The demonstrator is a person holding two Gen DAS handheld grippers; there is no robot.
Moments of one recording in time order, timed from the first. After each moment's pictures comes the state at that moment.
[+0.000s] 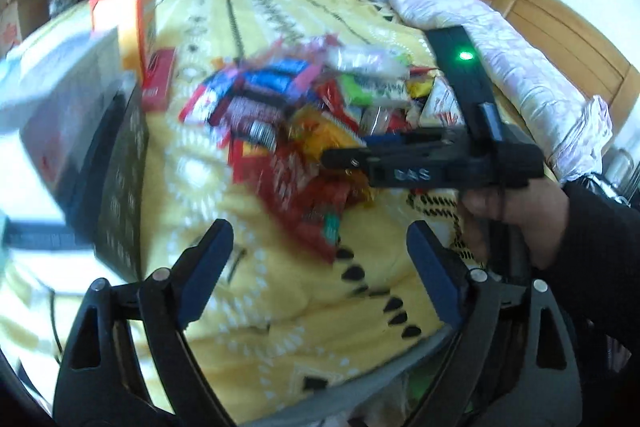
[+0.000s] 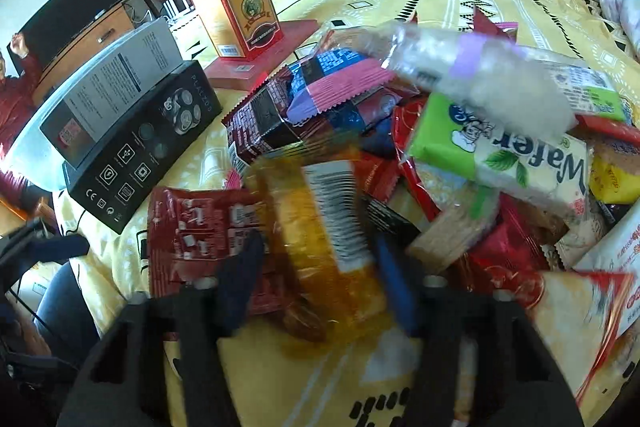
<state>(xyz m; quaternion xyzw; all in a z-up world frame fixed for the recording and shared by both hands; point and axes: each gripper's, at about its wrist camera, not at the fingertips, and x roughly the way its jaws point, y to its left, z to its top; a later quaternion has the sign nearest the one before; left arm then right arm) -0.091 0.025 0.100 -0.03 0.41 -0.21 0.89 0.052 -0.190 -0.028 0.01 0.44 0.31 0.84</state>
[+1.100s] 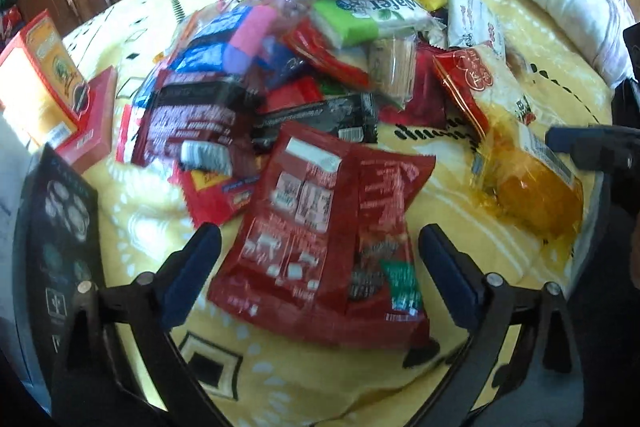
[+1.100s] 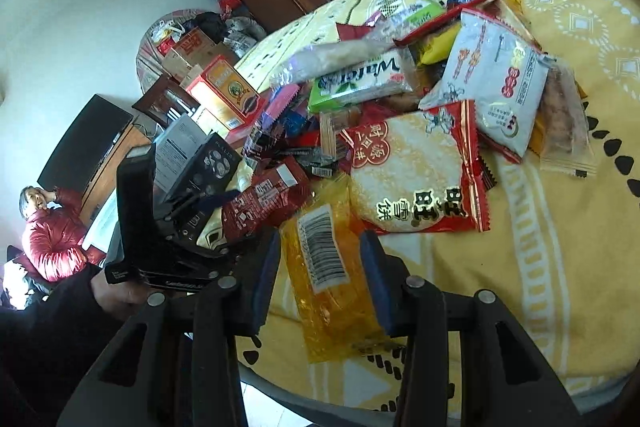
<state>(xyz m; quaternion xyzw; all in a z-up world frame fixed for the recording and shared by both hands) -0.029 -0.035 0.045 0.14 0.46 -0.22 0.85 -0.040 -0.323 -0.035 0.21 0.42 0.29 0.84</state>
